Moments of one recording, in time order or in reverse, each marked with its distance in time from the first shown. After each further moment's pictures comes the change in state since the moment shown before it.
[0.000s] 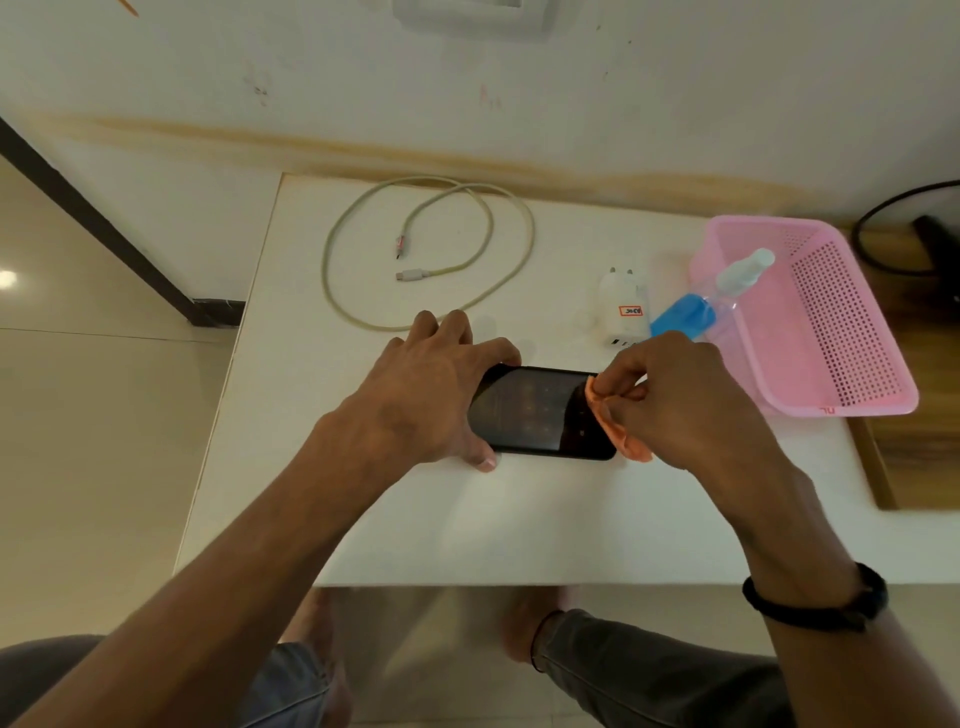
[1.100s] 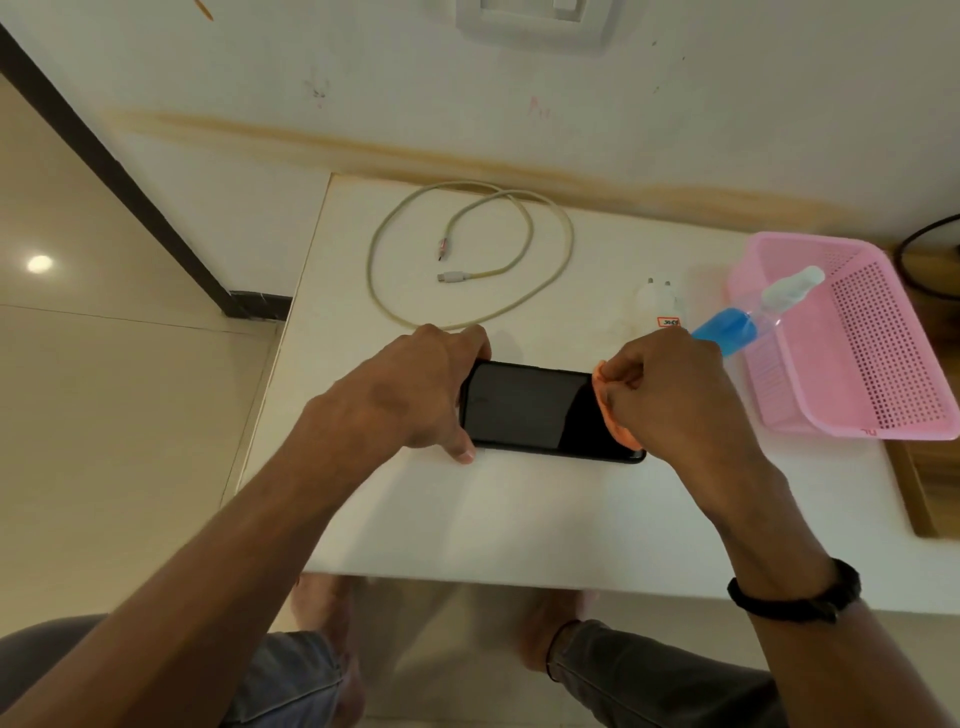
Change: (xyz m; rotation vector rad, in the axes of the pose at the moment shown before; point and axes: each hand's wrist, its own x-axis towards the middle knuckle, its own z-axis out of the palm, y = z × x) left_hand -0.015 -0.038 -0.008 -0.244 -0.070 -0.161; right_hand 0.000 -0.036 0.016 0.027 0.107 0.000
